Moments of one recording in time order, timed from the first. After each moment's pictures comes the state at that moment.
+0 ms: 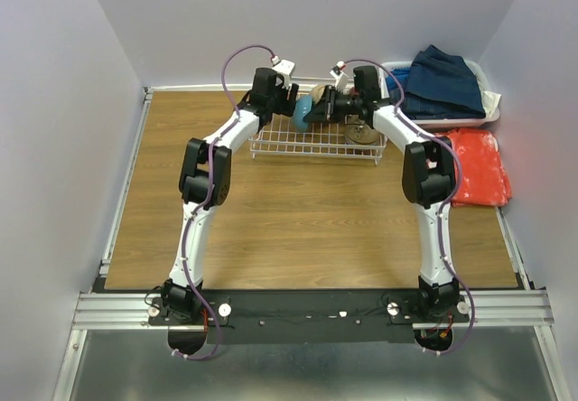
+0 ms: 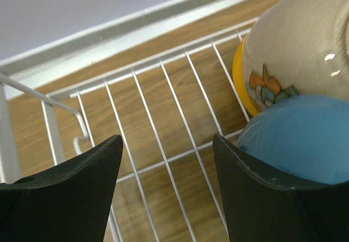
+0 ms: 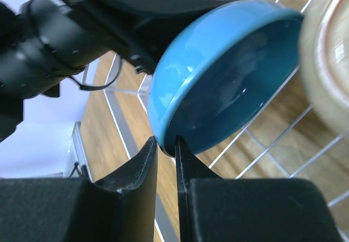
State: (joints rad) left arm -0.34 2.42 2.05 -0.04 0.08 0.02; right arm 0.28 2.36 1.99 -0.17 -0.85 0.49
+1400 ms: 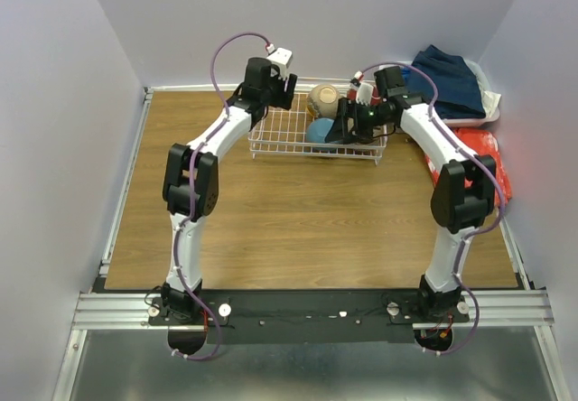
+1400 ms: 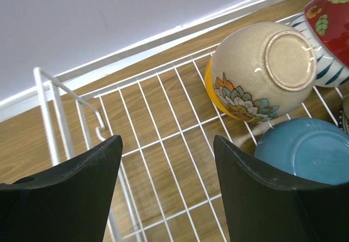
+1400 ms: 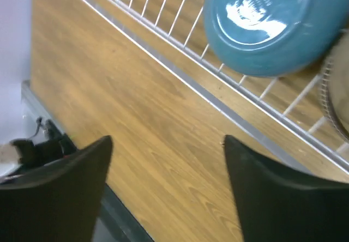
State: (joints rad) left arm -0.36 2.20 1.89 -0.07 0.09 0.02; right arm 0.25 1.98 1.75 -0.73 -0.69 0.20
